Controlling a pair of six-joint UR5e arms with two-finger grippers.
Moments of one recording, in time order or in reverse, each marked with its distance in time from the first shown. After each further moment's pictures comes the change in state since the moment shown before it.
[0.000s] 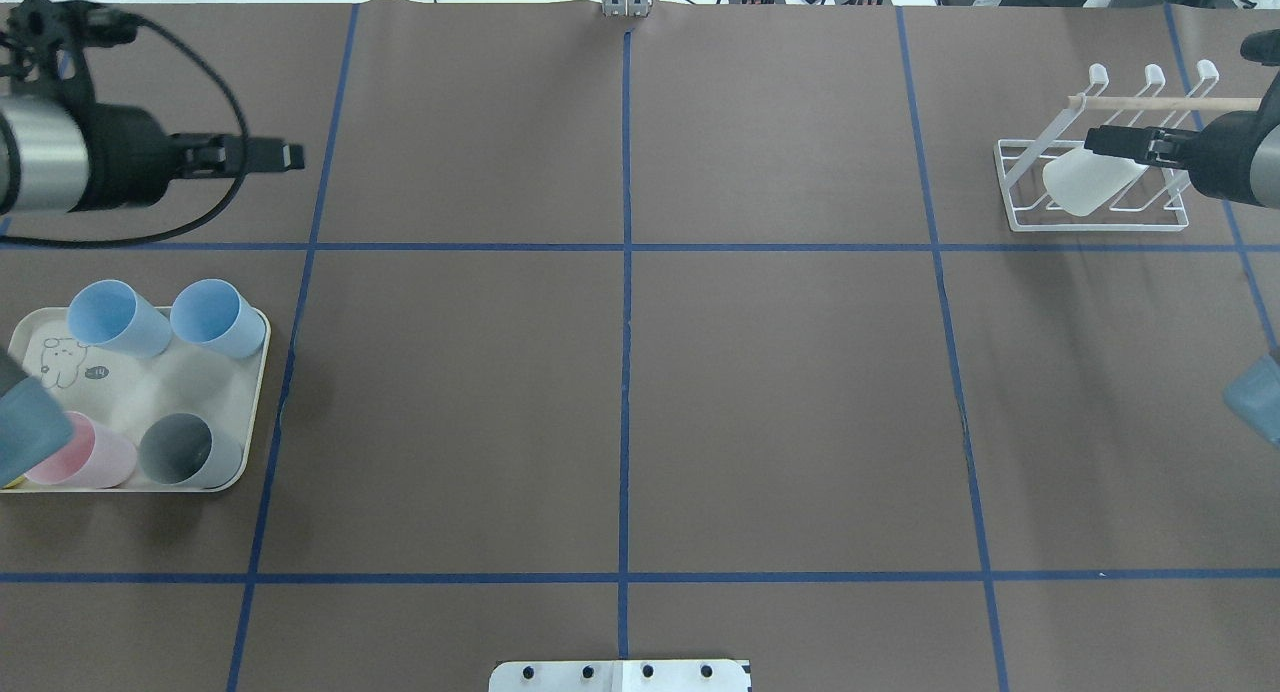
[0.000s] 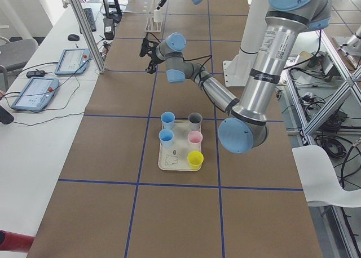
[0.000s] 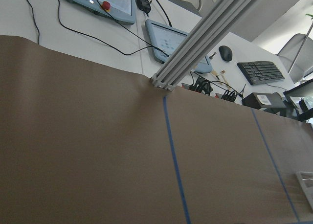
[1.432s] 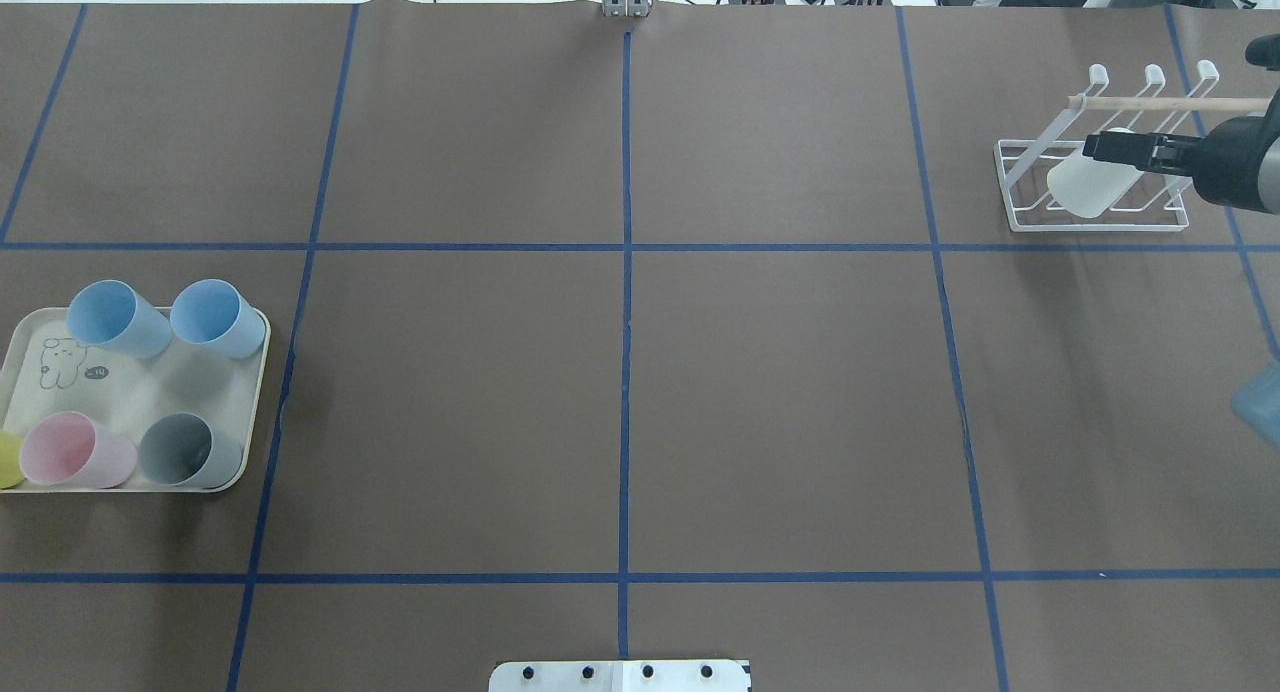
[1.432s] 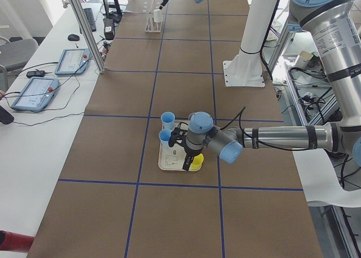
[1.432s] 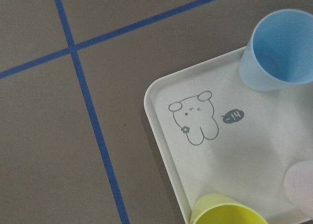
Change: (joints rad) left arm -0.276 0.473 0.200 0.002 -0.447 0.649; right arm -0.002 -0.014 0.028 0.002 0.016 0.005
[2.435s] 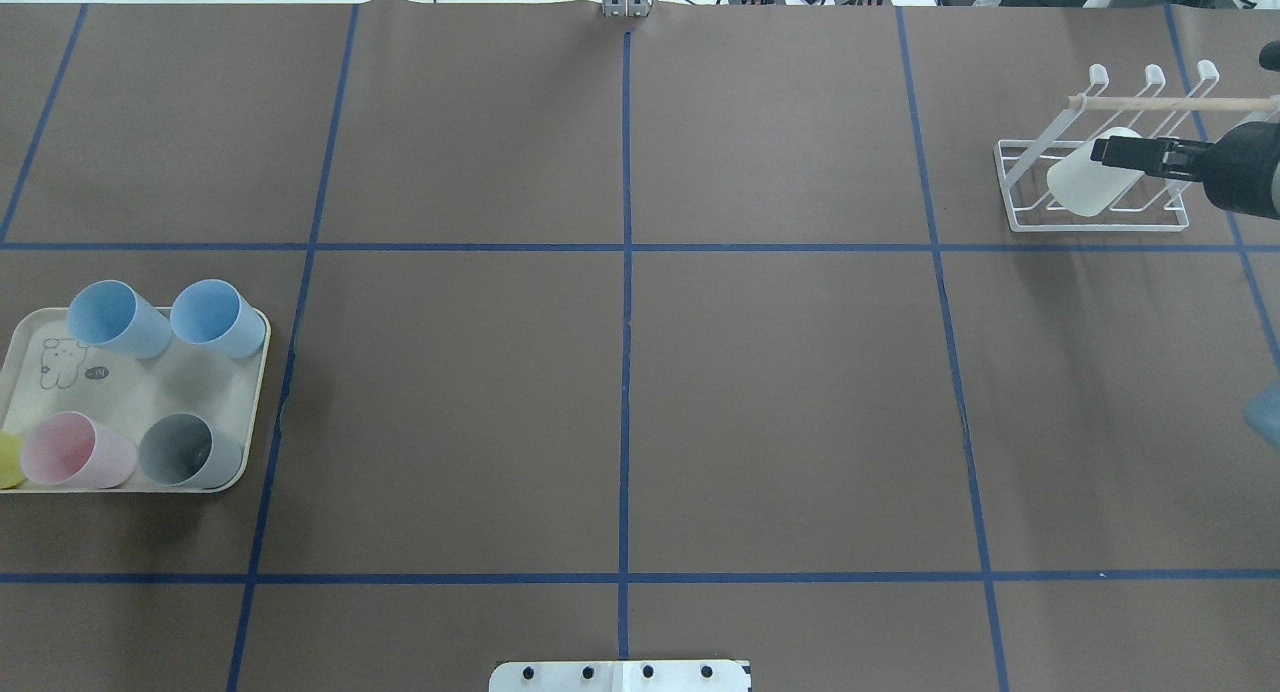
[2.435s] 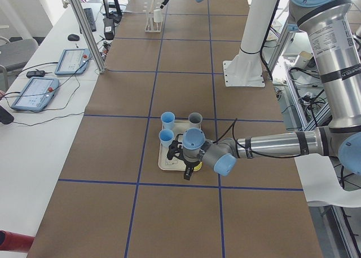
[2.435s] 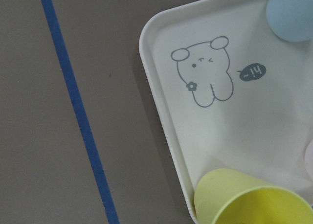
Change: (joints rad) left arm 0.037 -0.084 0.181 -0.035 -0.054 0.004; right arm -0.003 -0.026 0.027 0.000 -0.002 0.000
